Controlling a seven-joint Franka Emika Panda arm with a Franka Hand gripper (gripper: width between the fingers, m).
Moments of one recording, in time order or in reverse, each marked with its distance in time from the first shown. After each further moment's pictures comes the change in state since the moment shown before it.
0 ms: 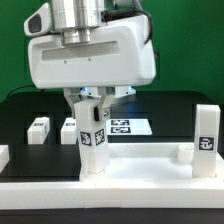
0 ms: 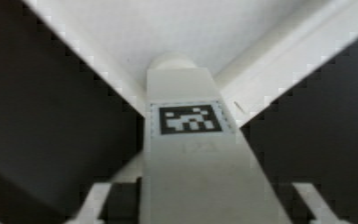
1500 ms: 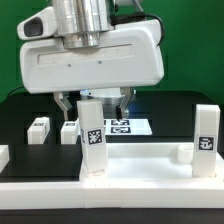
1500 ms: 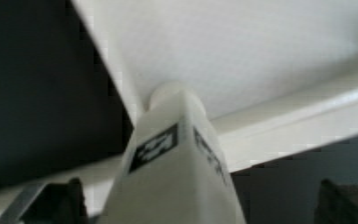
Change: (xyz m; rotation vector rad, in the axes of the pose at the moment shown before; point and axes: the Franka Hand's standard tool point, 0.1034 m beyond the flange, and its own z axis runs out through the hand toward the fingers) arm -0.011 0.001 0.002 -0.048 -0.058 -0.799
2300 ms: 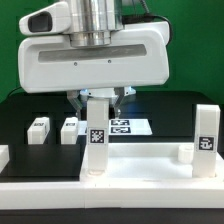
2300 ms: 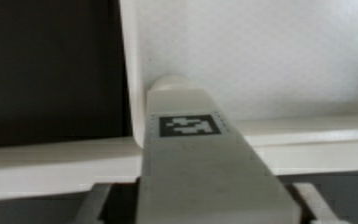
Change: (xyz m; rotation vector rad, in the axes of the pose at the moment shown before) arm 0.003 -0.004 0.000 -0.026 -0.027 -0.037
